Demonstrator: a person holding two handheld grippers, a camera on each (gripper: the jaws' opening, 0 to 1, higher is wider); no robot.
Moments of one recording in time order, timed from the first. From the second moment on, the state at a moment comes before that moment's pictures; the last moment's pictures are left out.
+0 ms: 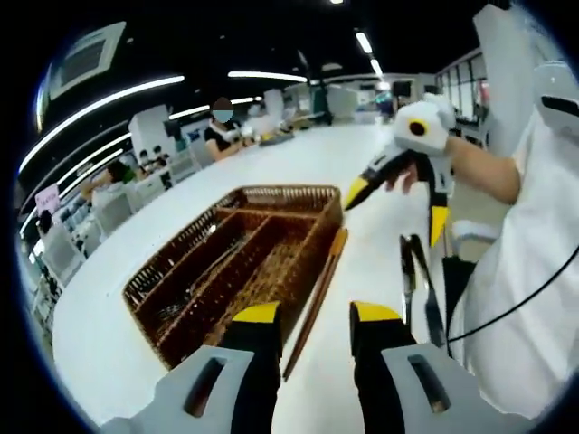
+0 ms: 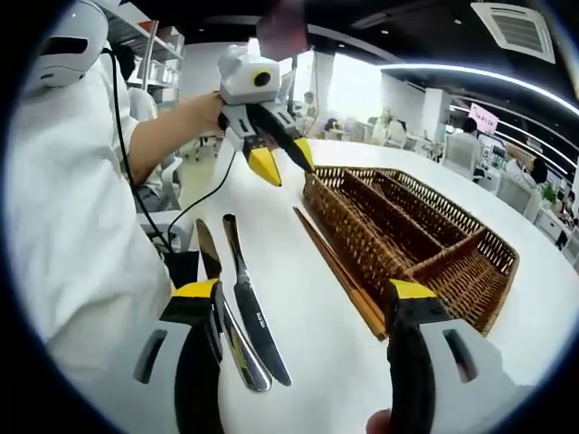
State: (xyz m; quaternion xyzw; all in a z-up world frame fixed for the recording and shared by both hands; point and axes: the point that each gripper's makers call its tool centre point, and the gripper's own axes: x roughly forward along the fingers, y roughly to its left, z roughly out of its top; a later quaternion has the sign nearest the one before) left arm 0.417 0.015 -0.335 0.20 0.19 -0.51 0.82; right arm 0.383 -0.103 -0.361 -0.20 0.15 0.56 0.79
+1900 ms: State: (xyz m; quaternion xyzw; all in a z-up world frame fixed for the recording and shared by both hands) left arm 0.339 0.008 -0.401 0.22 0.22 -0.49 0.81; right arm 0.352 -0.086 -0.394 -0.19 0.15 0.57 0.79
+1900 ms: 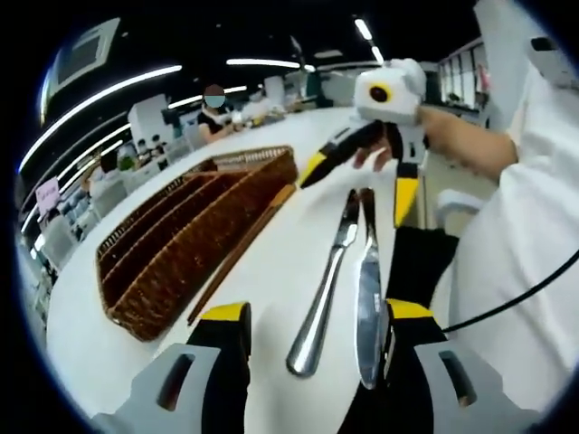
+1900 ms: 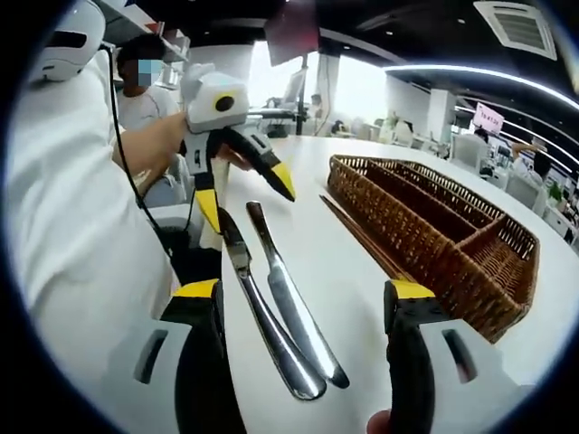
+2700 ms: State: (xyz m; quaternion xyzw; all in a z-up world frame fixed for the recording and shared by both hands) left arm 0.348 0.017 -0.395 0.22 0.22 -0.50 0.81; right arm 0.359 -0.090 -0.397 -0.18 0.15 0.56 0.79
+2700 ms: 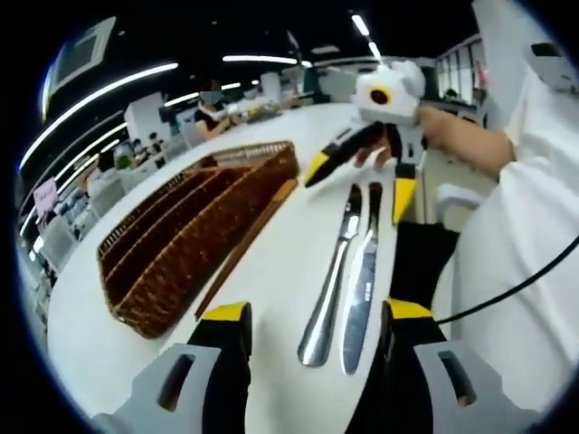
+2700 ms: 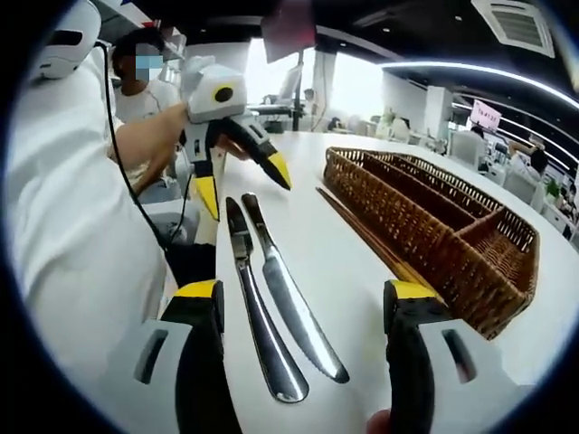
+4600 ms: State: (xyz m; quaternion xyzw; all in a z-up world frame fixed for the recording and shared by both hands) left arm 0.384 0.006 -0.395 0.26 0.23 -0.52 0.78; right arm 0.389 -0.097 -0.399 -0.20 0.15 0.55 0.80
